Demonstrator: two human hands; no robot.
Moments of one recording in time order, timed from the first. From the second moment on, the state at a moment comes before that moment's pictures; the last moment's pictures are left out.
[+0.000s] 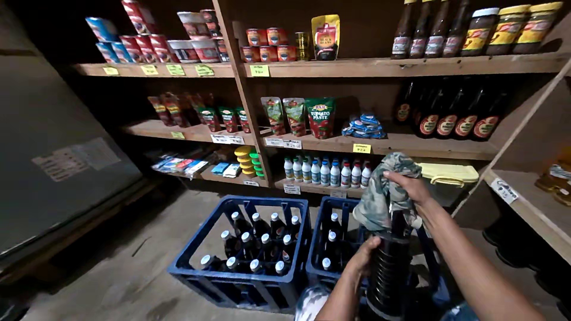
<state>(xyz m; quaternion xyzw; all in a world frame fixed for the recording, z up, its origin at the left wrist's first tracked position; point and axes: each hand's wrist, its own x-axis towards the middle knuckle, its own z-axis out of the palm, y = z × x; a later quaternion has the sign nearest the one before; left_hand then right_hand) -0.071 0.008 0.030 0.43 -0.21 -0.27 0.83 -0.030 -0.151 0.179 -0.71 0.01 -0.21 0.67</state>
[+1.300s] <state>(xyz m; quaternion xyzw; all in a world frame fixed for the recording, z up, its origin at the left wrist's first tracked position) -0.046 -0.020 0.029 0.61 -0.01 0.27 0.74 -0.098 -0.097 0.014 -0.47 0.28 -0.09 0.83</state>
